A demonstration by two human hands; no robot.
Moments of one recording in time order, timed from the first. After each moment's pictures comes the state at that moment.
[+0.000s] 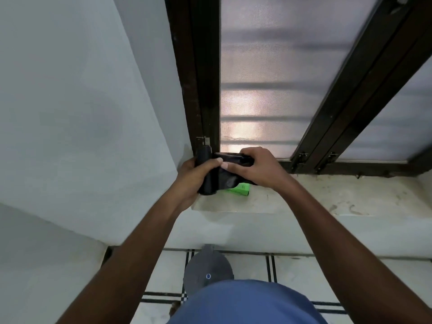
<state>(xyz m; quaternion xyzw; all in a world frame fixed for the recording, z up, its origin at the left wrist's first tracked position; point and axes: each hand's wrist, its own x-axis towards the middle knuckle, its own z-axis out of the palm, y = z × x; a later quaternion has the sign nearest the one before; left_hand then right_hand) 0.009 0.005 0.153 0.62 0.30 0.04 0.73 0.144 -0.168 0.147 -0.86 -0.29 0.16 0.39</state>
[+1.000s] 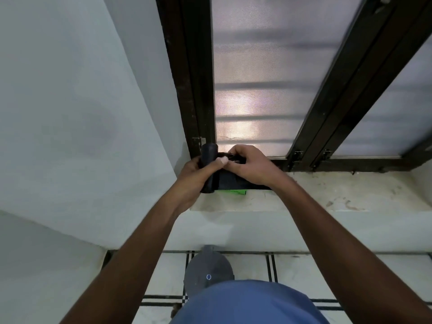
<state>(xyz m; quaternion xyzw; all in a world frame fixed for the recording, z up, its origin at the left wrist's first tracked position) 0.007 -0.004 0.156 0.65 0.25 0.01 0.72 0.139 -0.163 0.153 -0.83 -0.32 0.21 0.41</state>
